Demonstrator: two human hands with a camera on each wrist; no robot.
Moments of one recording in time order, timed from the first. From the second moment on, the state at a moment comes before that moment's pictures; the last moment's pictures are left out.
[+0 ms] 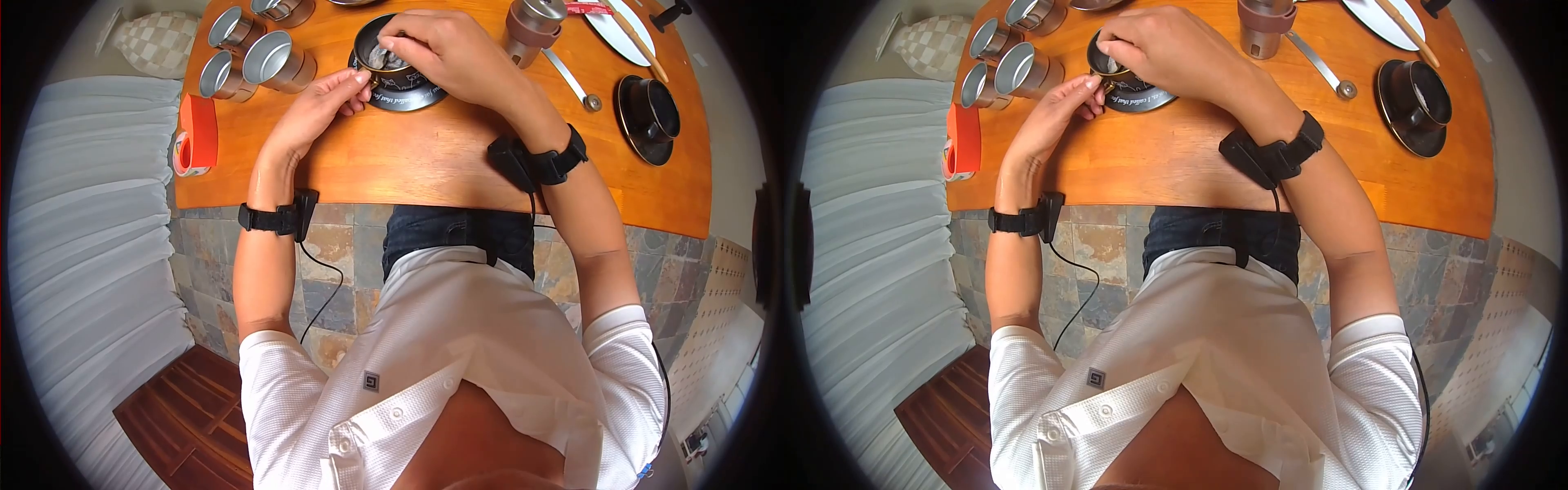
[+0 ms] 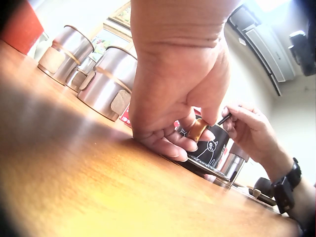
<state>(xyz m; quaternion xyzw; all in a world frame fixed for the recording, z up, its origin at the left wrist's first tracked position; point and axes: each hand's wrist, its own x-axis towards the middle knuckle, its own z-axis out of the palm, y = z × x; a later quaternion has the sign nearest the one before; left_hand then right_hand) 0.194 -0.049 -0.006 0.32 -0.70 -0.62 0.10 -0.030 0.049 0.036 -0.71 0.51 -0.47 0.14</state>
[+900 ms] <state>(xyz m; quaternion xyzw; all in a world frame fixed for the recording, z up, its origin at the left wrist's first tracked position) 0.194 -0.048 -0.005 0.33 -0.71 -0.61 0.10 -0.037 0.047 0.039 -0.72 0.52 -0.45 0.06</state>
